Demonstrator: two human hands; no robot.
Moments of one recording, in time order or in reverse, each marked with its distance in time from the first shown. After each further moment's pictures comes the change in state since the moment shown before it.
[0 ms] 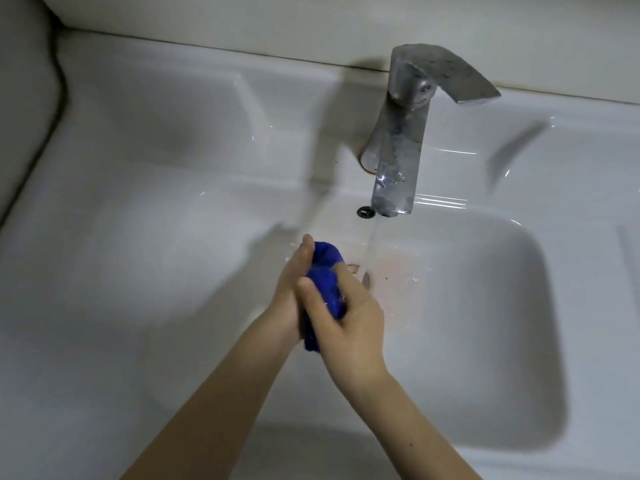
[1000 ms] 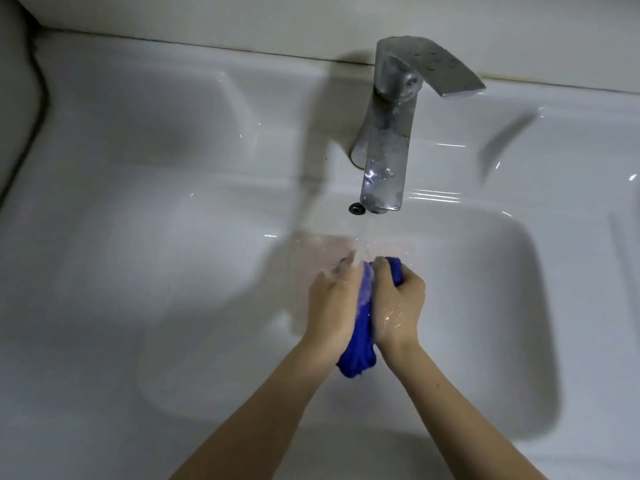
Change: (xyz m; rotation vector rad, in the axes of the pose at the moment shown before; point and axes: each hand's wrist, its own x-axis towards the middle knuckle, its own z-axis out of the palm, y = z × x) left_hand 0.010 -0.042 0.041 0.352 0.344 0.210; right_hand 0.037 0.033 -0.038 0.257 0.281 0.395
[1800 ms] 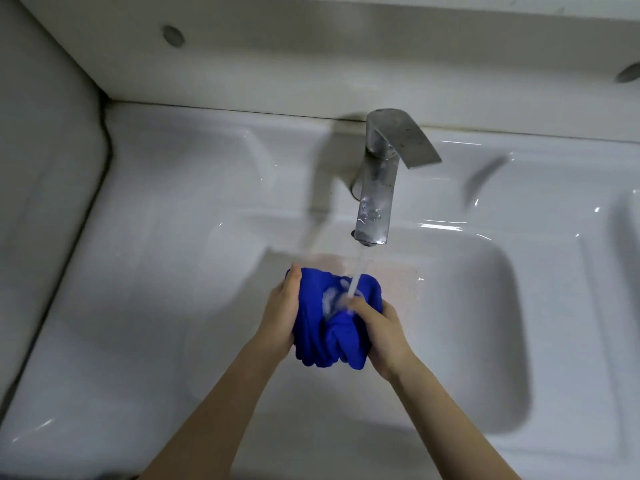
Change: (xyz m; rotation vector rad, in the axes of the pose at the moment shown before) left_hand 0.003 0.034 -0.070 0.007 -0.005 -0.258; right_hand -0.019 -0.010 -0.015 0.234 -0.418 0.443
